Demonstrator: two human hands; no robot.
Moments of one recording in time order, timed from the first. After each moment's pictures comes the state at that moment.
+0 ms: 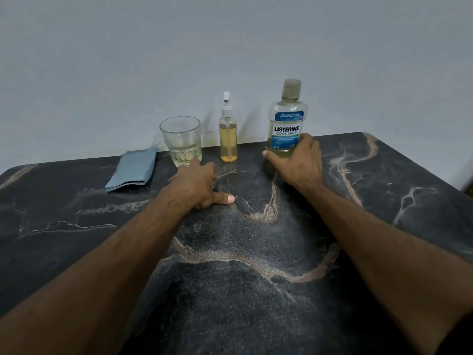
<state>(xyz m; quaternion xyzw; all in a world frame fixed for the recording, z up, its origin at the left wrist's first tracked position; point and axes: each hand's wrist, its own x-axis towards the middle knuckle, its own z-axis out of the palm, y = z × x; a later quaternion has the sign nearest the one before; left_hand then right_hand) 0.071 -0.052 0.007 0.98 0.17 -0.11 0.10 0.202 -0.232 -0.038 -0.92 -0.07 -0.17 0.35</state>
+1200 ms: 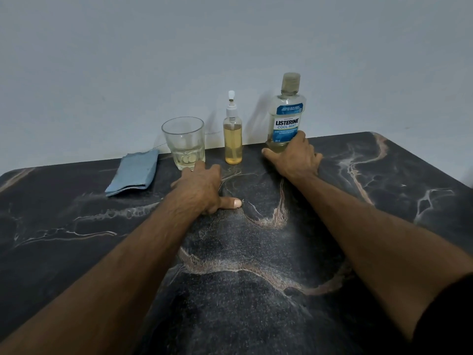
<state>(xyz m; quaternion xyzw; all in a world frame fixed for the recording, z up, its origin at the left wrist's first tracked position) 0.072 -0.056 0.011 0.97 0.17 -0.12 0.09 0.232 -0.199 -0.040 -0.94 -0.03 -0.16 0.29</state>
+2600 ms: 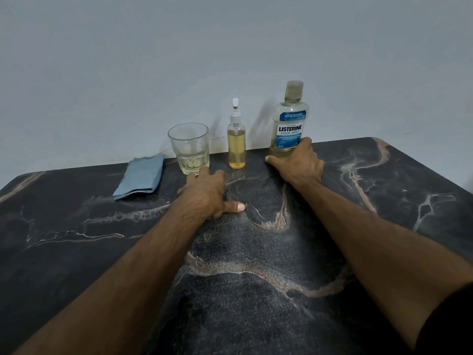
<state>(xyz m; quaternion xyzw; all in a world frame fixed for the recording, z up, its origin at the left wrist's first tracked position) 0.069 -0.057 0.010 0.97 0.18 -0.12 0.10 0.227 -0.203 -0.039 -0.93 -0.02 -0.15 0.32</state>
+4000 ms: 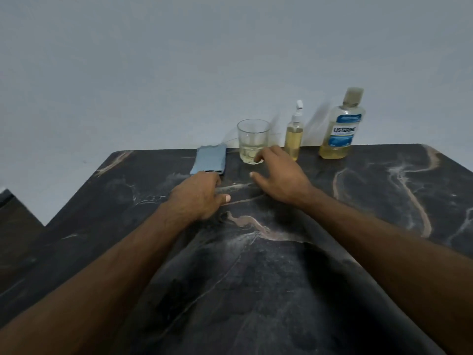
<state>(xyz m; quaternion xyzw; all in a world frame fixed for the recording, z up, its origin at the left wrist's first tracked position) -0.048 0.037 0.012 0.97 0.19 -0.02 0.13 0.086 -0.113 -0.009 -0.88 -0.41 -0.12 0.23</state>
